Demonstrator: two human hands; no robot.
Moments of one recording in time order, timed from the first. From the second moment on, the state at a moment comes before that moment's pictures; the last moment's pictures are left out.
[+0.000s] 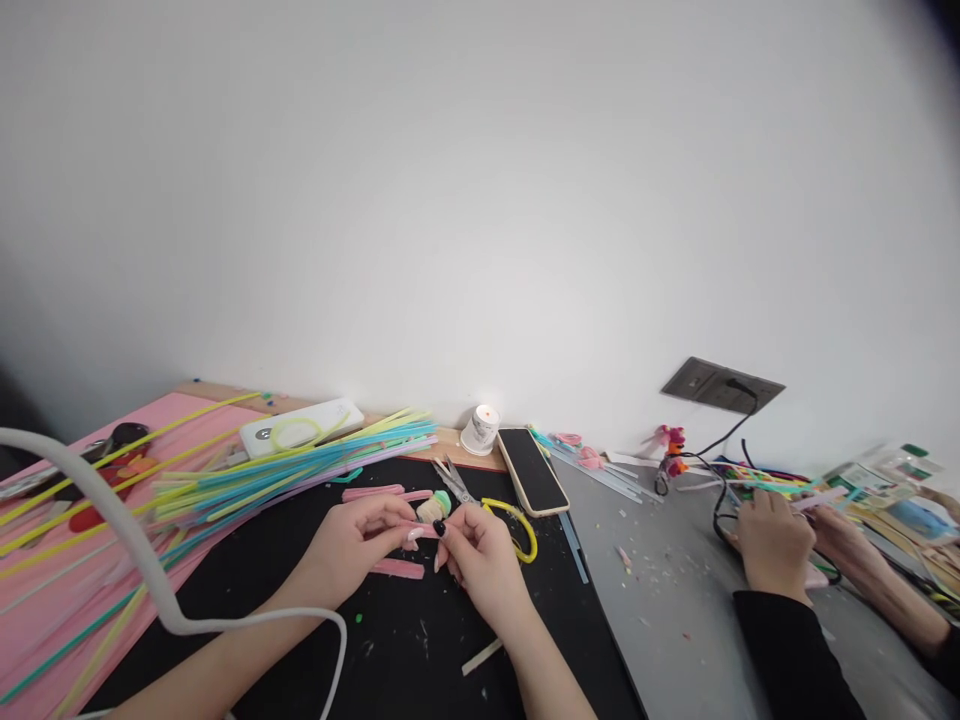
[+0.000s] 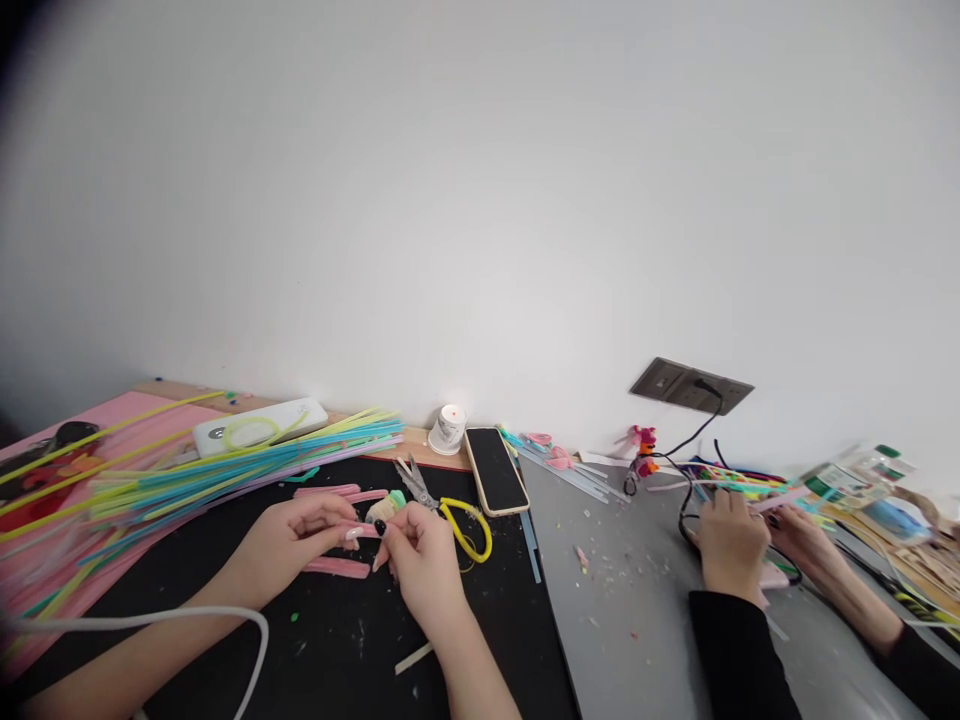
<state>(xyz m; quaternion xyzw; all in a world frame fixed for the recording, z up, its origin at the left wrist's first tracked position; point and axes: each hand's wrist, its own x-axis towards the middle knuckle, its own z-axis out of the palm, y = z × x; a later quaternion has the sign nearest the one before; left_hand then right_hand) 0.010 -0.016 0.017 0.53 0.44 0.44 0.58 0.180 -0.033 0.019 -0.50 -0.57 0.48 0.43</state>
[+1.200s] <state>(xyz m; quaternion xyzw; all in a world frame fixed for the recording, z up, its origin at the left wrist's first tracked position) 0.006 -0.014 0.018 0.55 0.45 0.42 0.57 0.181 -0.026 0.015 -0.47 -0.47 0.57 0.49</state>
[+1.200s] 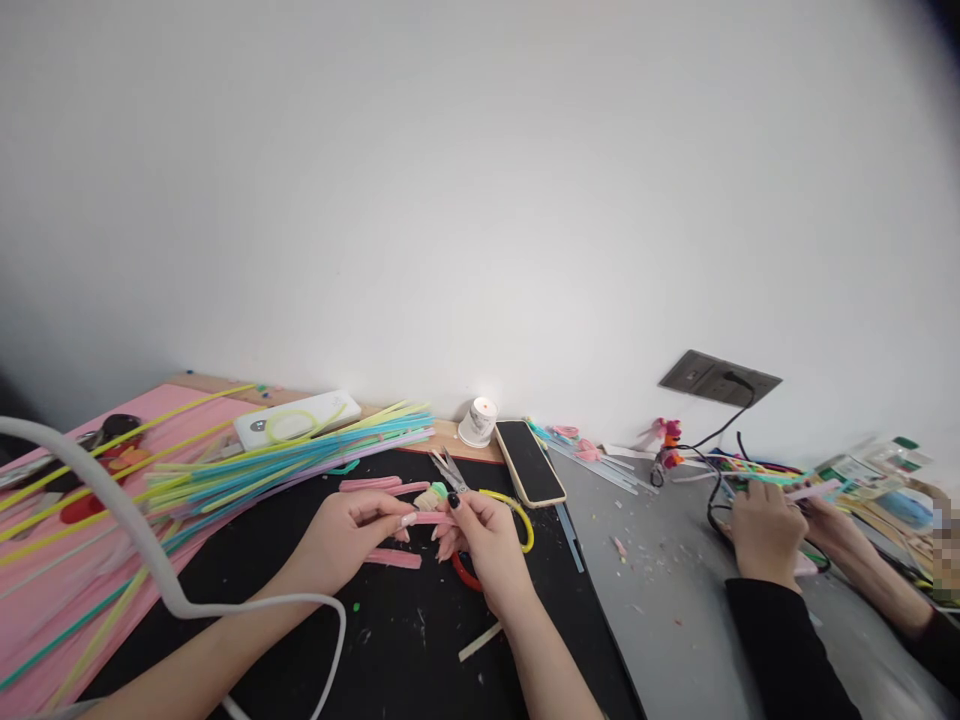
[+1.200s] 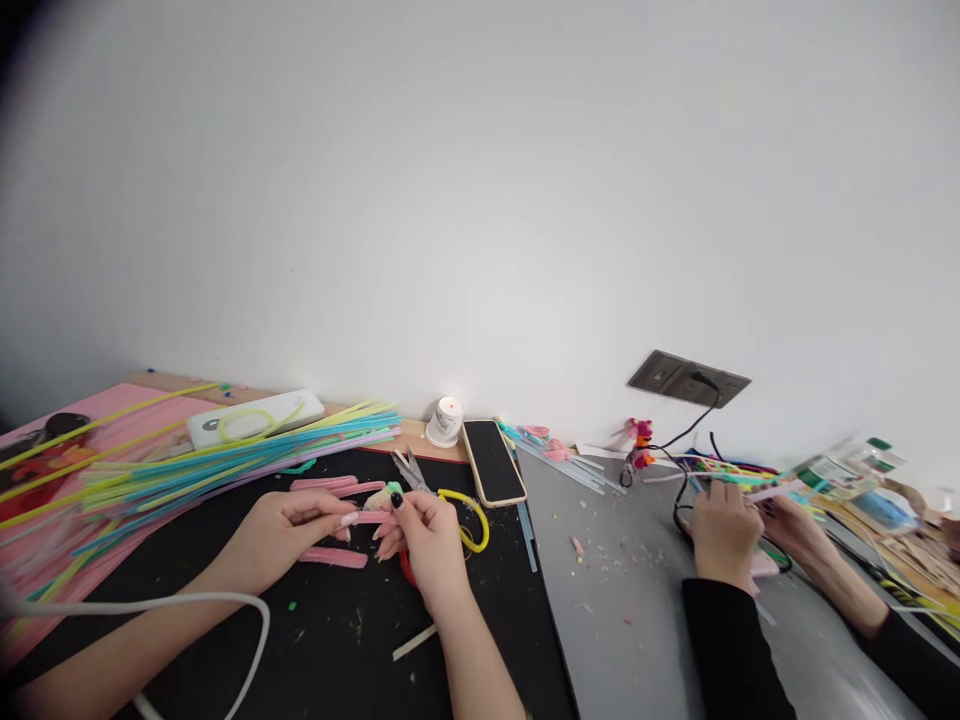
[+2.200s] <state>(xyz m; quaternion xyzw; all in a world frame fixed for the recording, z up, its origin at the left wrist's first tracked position) 0.016 -0.021 0.018 0.51 0.42 0.46 0.59 0.183 -0.028 0.016 -0.47 -0.47 0.56 0.48</state>
